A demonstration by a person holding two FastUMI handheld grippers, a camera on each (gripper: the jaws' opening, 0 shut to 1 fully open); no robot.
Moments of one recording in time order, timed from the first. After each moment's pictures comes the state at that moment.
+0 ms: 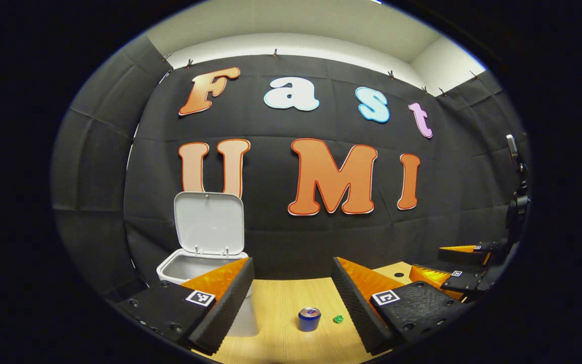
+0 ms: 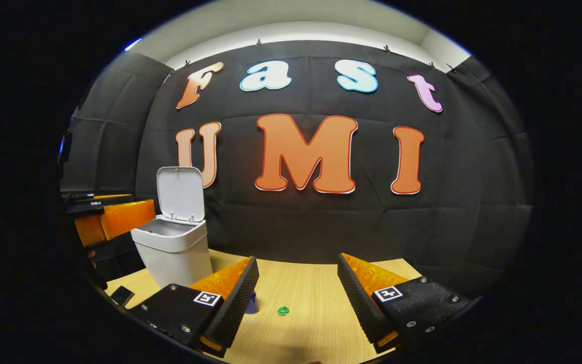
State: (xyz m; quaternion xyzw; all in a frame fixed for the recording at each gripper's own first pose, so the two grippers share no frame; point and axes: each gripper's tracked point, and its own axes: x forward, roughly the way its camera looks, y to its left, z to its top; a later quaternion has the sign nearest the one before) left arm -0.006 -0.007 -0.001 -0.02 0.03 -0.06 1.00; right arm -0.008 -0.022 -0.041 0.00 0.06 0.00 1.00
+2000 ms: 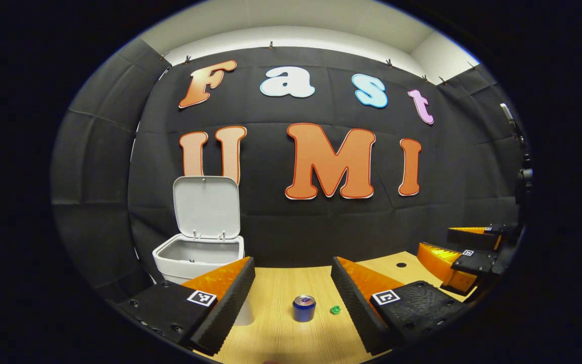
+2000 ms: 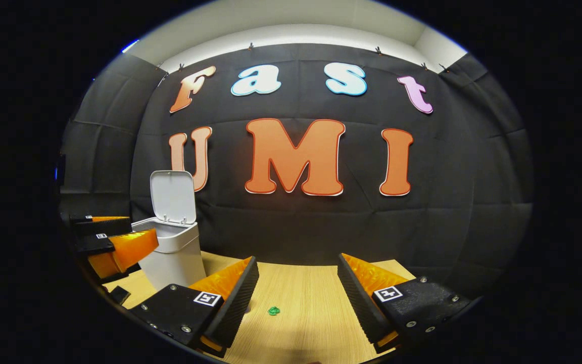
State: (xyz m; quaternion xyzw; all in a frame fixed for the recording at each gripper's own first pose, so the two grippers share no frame) left arm -0.019 -0.034 -0.034 0.00 0.07 -0.04 1.00; right arm -0.016 -0.045 -0.039 0.00 0.06 -0.02 1.00
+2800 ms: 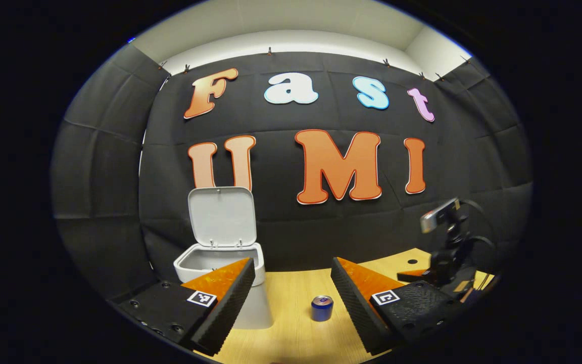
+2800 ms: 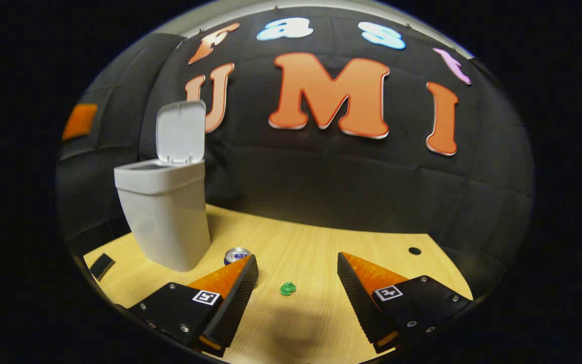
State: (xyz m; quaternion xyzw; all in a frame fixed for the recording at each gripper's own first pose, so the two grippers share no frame) left arm -0.034 0.007 -0.015 0.04 0.05 -0.02 1.00; right arm 0.068 0.006 -0.218 -0.04 0.21 0.05 0.98
